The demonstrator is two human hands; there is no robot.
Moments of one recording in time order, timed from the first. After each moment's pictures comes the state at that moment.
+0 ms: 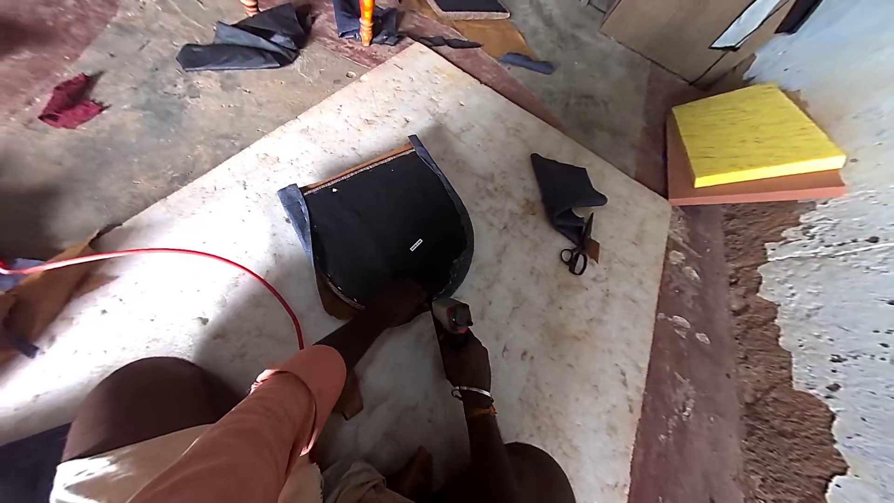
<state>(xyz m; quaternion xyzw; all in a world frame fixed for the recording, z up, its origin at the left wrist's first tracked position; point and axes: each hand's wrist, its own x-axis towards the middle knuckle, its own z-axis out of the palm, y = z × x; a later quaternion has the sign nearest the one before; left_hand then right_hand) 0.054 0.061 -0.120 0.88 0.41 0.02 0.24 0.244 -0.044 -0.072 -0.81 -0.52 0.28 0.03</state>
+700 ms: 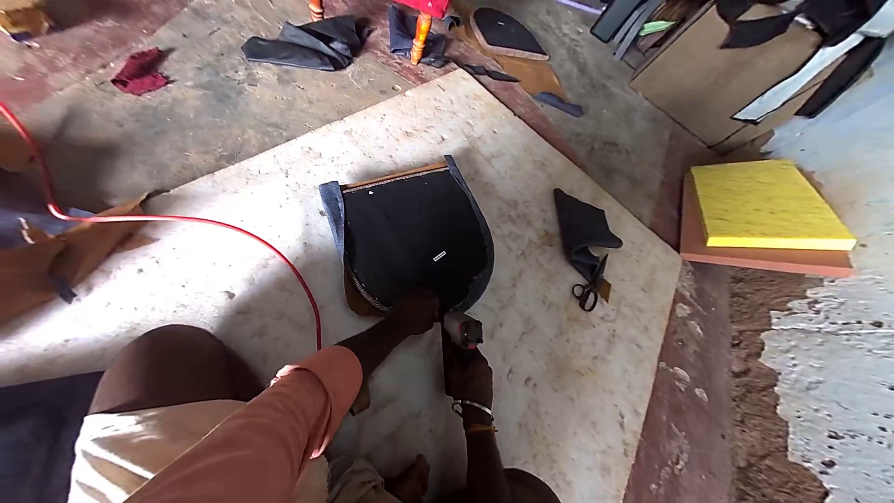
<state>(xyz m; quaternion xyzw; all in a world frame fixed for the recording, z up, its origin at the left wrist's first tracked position) 0.053 0.050 -0.090 0.75 0.55 0.04 0.37 0.224 -0.049 -0.070 -0.80 -0.54 0.26 0.05</state>
